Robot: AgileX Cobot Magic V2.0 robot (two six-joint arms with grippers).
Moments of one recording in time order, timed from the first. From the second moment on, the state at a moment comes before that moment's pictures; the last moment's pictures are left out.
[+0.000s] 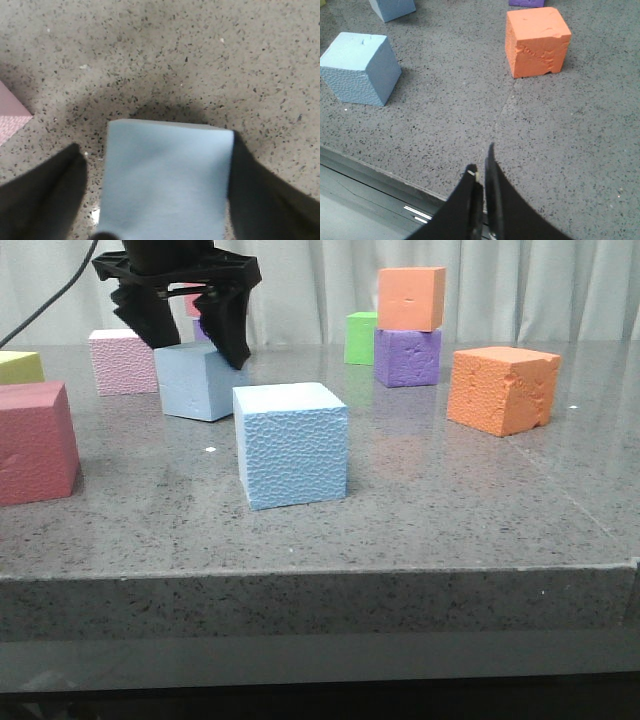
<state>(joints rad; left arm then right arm) -0.39 2.09 -2.05 -0.05 1.18 0.09 0.24 0.53 -0.50 0.32 0.56 -0.26</state>
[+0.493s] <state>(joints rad) -0.40 2.06 -2.18 -0.09 1.25 0.12 0.24 0.53 -0.50 0.32 0.56 -0.26</state>
